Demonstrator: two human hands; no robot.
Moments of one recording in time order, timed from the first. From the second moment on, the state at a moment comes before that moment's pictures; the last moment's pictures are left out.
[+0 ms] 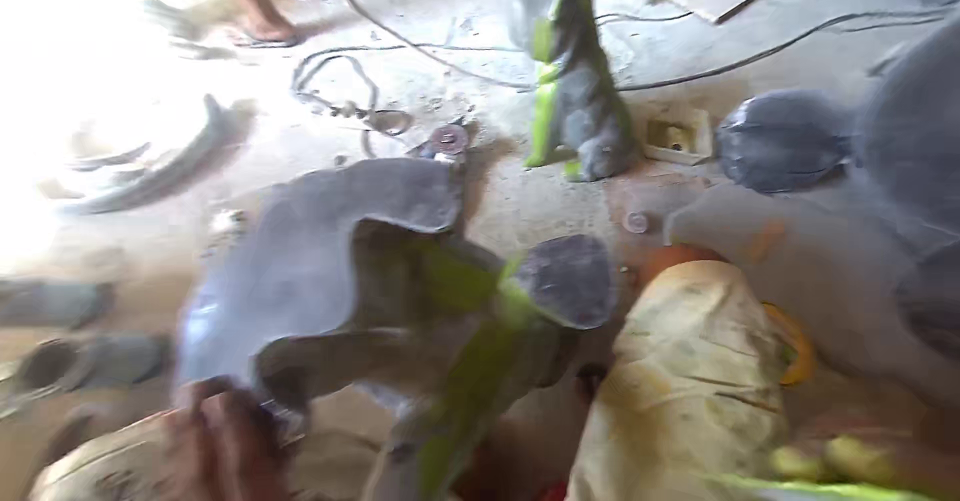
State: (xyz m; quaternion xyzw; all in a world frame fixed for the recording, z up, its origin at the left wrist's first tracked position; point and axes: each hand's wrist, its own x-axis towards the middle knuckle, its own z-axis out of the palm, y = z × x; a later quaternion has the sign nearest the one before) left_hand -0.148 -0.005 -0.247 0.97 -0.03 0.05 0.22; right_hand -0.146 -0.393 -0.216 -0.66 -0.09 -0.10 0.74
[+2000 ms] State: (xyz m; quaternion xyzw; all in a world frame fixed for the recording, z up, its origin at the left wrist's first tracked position) left_hand -0.194 -0.025 -0.271 0.98 0.05 0.13 0.17; right_hand -0.156 -0.291 -0.272 -0.62 -0.21 0.23 0.72
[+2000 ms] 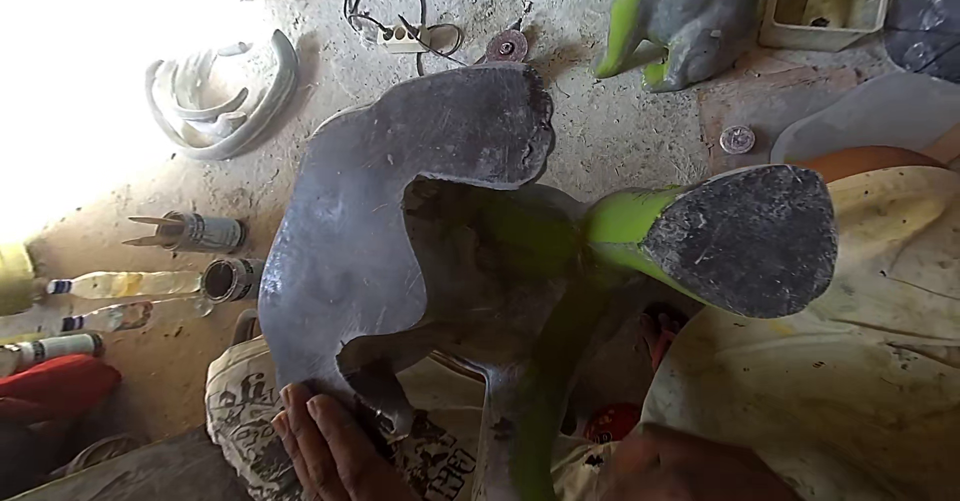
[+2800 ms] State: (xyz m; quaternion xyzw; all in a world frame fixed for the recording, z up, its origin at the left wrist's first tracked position) left_hand -0.192 -0.007 -0.277 0.98 0.06 0.13 0.17; right_hand -0.171 -0.277 -0.297 -0.81 -0.26 0.15 0.51
